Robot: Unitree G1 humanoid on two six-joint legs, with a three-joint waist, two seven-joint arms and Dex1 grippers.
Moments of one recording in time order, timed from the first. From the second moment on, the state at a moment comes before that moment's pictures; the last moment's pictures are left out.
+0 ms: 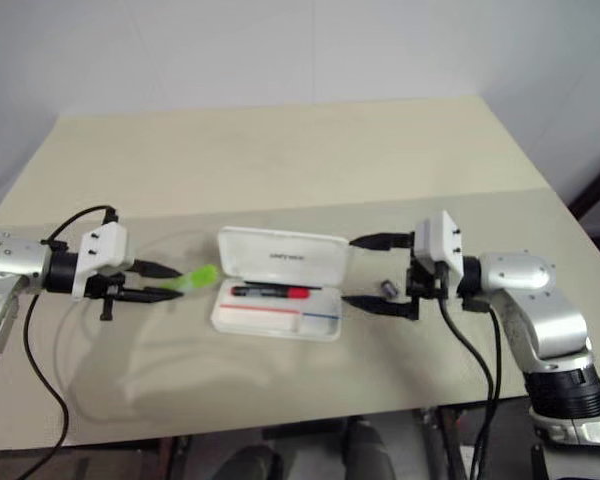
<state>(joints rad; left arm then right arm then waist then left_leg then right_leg) -0.47 0.98 0.03 -0.01 -0.25 0.32 -1.31 -0.44 -0.74 -0.05 -0.17 0.55 0.26 1.24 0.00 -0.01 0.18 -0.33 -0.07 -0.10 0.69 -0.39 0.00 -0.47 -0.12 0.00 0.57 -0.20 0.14</state>
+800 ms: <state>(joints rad) -0.58 0.81 -0.22 -0.14 -0.21 0.44 -1.21 -0.38 -0.73 -0.06 -0.27 0.58 0.32 1.15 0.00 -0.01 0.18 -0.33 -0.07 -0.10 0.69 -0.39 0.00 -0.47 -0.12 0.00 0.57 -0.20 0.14</state>
